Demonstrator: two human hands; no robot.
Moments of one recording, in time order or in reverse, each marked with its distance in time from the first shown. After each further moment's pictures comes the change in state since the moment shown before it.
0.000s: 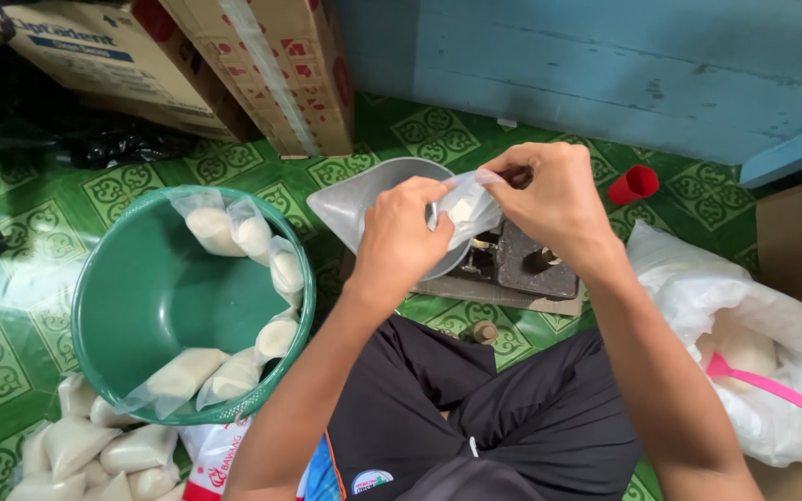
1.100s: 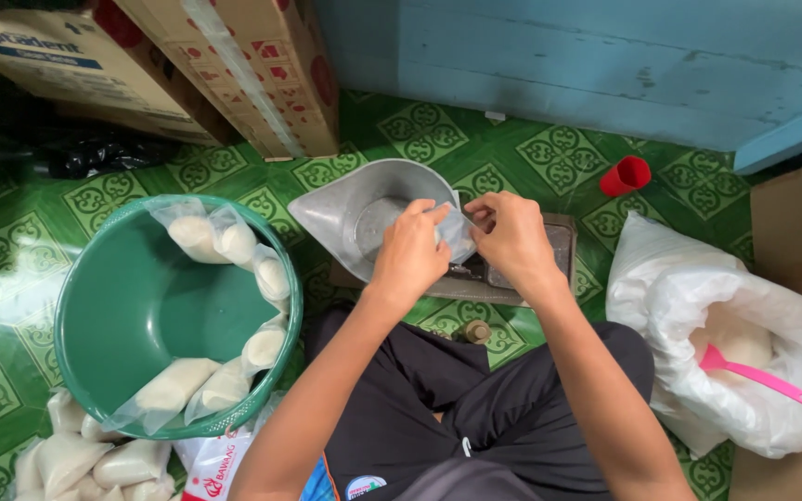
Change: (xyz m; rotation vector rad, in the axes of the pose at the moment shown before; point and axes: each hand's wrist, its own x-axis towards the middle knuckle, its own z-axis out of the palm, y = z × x) left_hand 0.013 -0.030 0.069 0.032 -0.174 0.005; right_hand -0.018 0.082 0.059 -0.062 -0.098 0.261
